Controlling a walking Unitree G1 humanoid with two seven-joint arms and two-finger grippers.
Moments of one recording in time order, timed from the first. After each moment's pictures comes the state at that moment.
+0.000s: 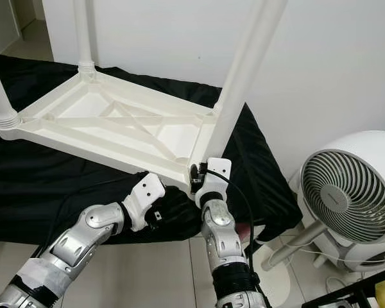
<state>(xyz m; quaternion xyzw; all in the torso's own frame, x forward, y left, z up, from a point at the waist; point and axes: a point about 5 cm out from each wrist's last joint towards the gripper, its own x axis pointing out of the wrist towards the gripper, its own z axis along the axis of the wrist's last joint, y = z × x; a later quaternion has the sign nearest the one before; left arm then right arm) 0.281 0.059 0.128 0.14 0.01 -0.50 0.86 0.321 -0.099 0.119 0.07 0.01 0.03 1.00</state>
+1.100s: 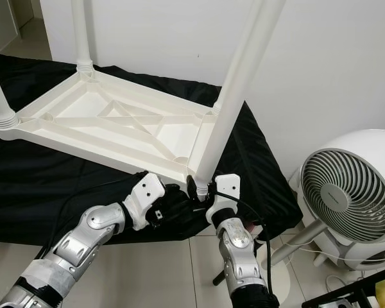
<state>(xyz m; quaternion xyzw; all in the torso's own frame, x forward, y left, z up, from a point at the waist) 0.288 0.064 0.129 0.13 -0.04 -0.47 0.87 0.292 -0.126 0.101 0.03 -0.07 0.16 0.98</state>
